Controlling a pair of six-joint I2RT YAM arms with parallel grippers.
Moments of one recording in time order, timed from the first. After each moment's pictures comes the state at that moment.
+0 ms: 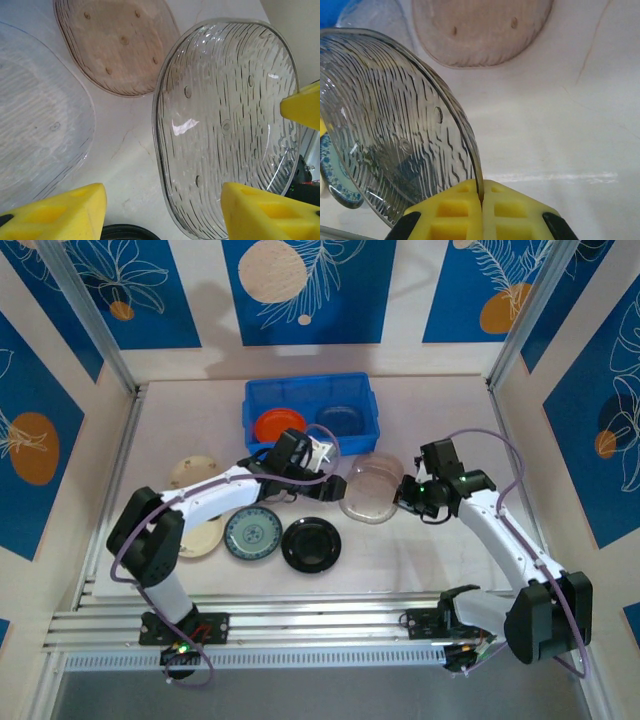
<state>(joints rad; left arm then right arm) -0.71 1.68 1.17 -0.26 0.44 -0.41 0.25 1.16 0.89 -0.83 -0.27 0.61</state>
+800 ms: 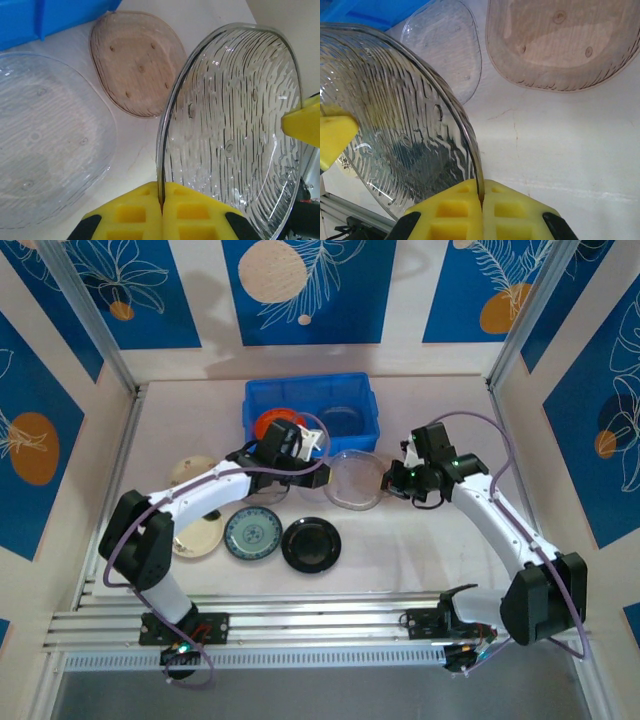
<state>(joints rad) -0.66 1.65 1.20 -0.29 0.42 -0.41 0.29 1.26 1.03 -0.80 -0.35 0.58</state>
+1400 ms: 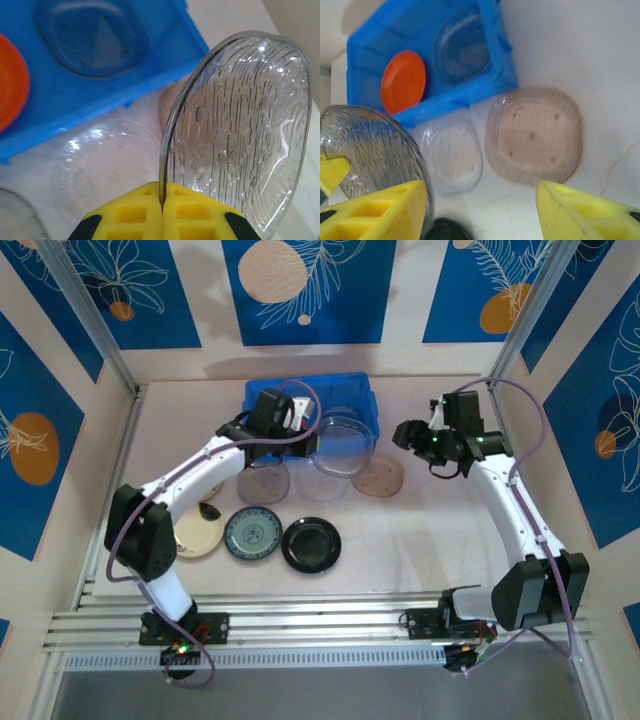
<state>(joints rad) -0.55 1.74 1.48 -0.49 0.26 -0.36 0.10 1.31 1.23 -0.74 -0.29 0.54</state>
